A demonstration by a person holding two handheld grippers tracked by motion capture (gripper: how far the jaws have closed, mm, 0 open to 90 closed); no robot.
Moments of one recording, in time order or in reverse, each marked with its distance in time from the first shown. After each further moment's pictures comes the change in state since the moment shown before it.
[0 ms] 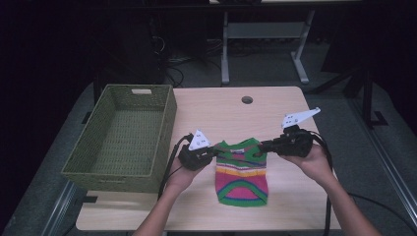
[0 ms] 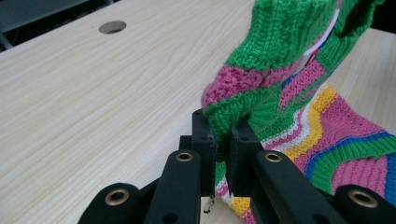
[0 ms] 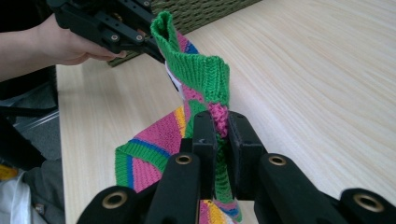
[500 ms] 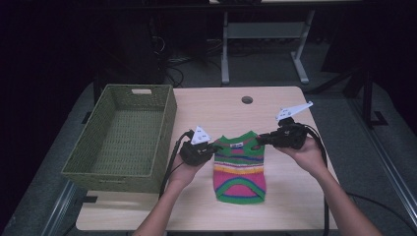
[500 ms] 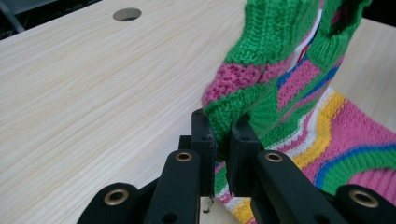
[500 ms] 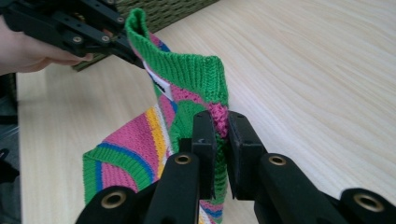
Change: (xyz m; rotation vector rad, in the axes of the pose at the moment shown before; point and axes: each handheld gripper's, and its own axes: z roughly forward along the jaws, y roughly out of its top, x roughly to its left) left arm 0.010 0.003 0.010 0.026 0.043 -0.050; right arm -0.025 0.007 0.016 0.022 -0.061 0.042
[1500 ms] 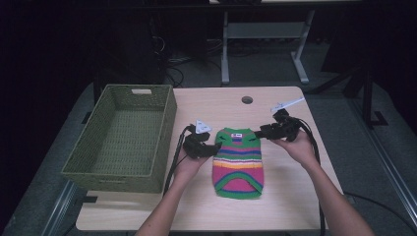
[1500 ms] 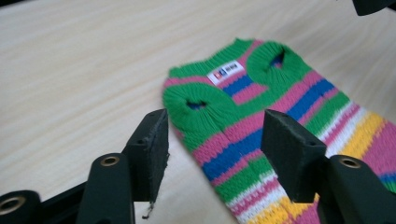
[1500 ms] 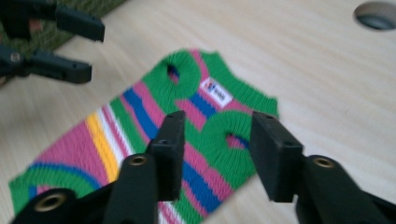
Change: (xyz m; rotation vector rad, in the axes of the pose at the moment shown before) left arm 0.016 0.002 0.028 0.078 0.083 -0.121; right arm -0.041 0.001 0.031 0.051 -0.128 0.147
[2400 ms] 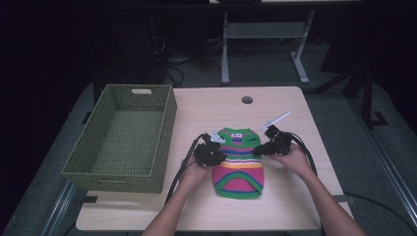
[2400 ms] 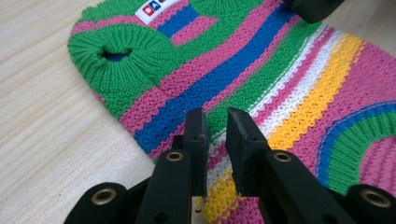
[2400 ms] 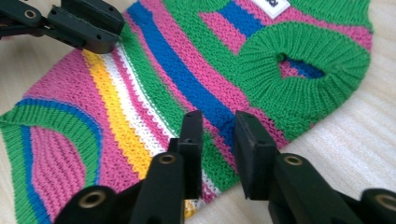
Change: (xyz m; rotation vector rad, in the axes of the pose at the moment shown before) left arm -0.021 -0.011 0.027 0.179 -0.128 0.097; right arm 0.002 -0.035 0.042 0.190 0.099 -0.011
